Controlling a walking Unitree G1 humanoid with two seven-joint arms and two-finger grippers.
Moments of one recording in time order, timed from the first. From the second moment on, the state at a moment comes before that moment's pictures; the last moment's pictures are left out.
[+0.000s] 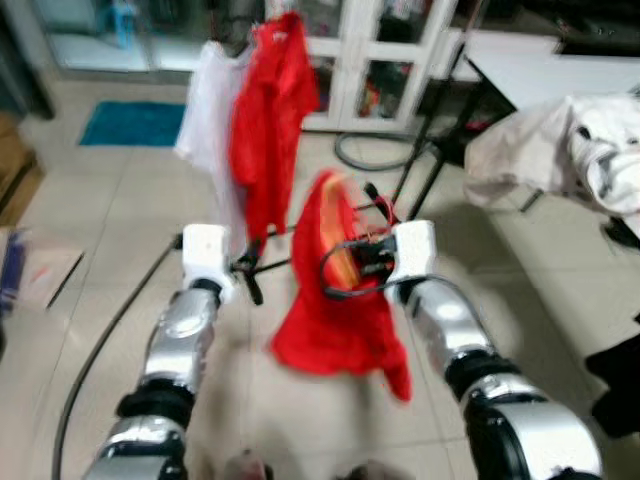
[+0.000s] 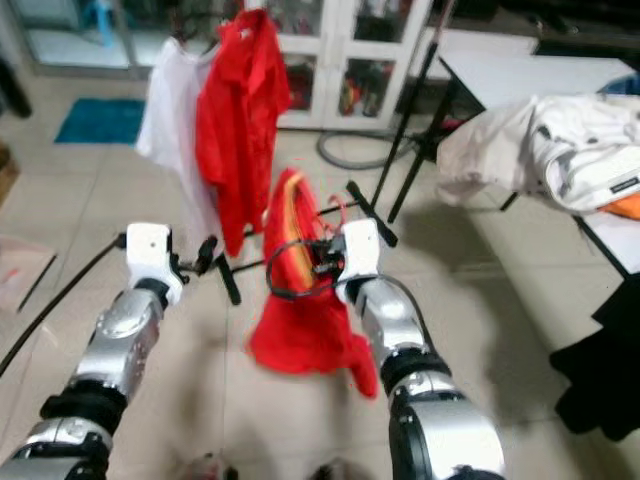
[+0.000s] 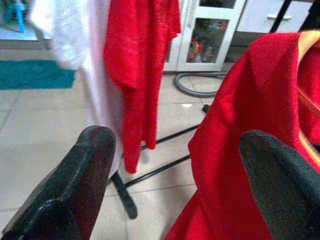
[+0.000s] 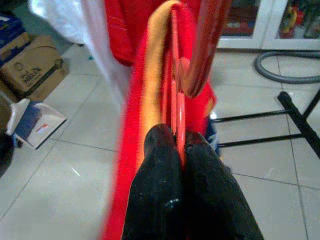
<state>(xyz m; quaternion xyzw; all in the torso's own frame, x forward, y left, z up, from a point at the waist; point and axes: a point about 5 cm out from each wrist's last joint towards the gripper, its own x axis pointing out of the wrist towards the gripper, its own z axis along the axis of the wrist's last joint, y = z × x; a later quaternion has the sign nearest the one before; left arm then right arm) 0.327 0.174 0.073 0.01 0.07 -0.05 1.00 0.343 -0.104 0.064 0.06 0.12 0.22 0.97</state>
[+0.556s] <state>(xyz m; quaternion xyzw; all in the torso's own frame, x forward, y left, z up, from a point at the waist) 0.329 0.172 0.075 0.01 0.06 -0.05 1.00 0.346 -0.107 0.069 0.06 0.11 0.22 0.97</state>
